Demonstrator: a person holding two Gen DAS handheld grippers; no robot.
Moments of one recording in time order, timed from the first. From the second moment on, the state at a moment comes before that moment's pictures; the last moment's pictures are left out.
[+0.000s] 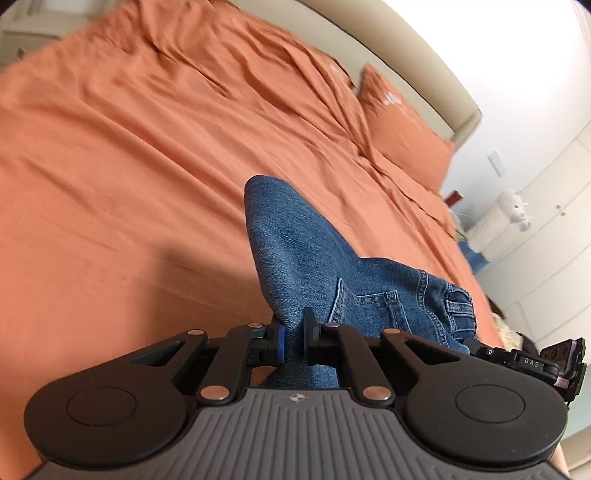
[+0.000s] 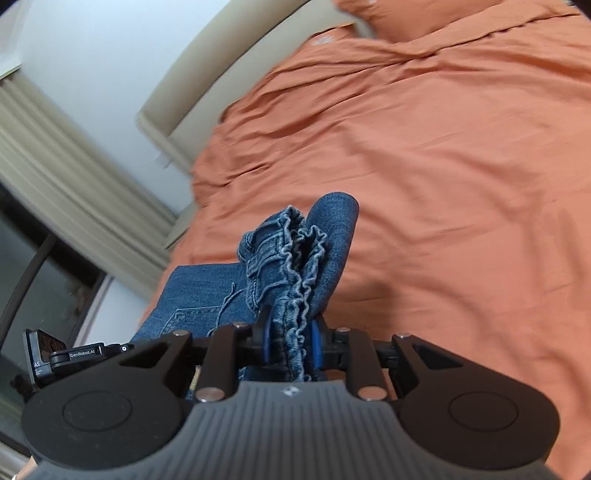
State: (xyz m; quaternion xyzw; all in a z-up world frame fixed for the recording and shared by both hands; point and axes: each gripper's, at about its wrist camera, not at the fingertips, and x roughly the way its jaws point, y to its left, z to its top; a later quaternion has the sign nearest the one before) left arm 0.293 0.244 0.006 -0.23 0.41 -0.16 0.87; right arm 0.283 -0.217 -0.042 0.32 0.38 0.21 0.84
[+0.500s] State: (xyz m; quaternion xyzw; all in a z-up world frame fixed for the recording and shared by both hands) left arm 0.305 0.367 -0.047 -0.25 0.43 -0.08 0.87; right arm 0.326 -0.054 -0.102 0.33 0.41 0.26 0.81
